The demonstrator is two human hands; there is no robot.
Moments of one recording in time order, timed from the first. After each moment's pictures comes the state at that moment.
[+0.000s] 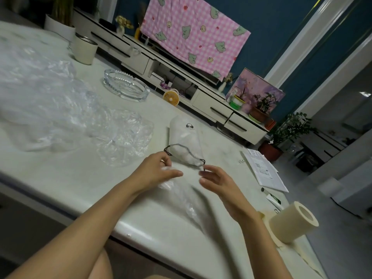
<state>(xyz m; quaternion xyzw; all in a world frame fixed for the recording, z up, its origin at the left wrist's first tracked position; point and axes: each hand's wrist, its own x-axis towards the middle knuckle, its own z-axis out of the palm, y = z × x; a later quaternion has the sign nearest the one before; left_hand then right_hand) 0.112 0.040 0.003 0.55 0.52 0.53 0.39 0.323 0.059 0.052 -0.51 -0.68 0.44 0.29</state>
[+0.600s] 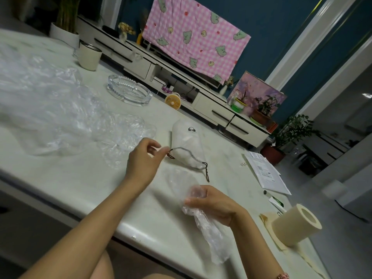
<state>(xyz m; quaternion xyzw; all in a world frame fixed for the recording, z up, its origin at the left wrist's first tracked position) 0.099 0.022 0.024 0.41 0.57 0.66 0.27 0.300 0.048 0.042 -0.43 -0.68 0.59 0.12</state>
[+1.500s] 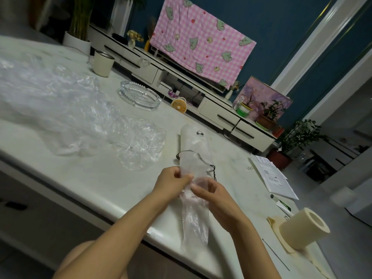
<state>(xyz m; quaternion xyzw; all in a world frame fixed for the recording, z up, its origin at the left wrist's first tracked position) 0.133 0.002 0.021 0.38 0.51 0.58 0.51 0.277 0.021 0.046 -0.45 -0.65 0.54 0.28</state>
